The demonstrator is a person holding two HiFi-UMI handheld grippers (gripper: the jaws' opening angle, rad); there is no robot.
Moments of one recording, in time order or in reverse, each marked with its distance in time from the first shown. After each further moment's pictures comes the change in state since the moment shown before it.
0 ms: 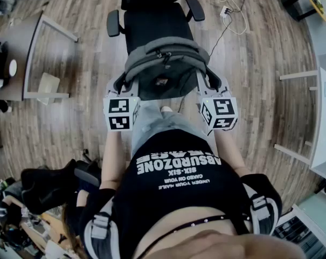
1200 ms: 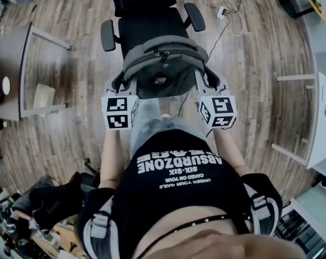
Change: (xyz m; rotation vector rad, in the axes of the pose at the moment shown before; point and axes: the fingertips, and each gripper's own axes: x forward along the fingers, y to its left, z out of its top) left arm 0.105 0.066 0.037 -0.019 0.037 -0.050; right arm 0.114 -0.029 0.030 0.004 0.047 -0.035
